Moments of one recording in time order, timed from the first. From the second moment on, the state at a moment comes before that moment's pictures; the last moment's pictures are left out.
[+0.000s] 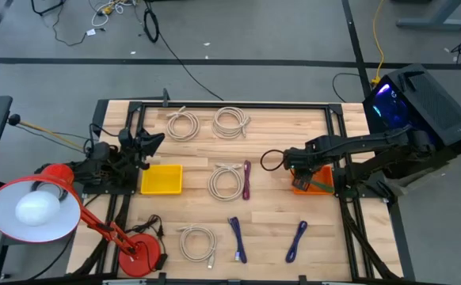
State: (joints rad) left arm 0.13 0.01 0.02 0.39 -0.29 -0.38; right arm 0.03 1.30 0.98 -1.22 0.12 0.49
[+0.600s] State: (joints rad) left arm 0.13 0.01 0.02 0.38 -0.30 -0.38; right arm 0.24 1.30 0.98 -0.96 -0.14 0.69
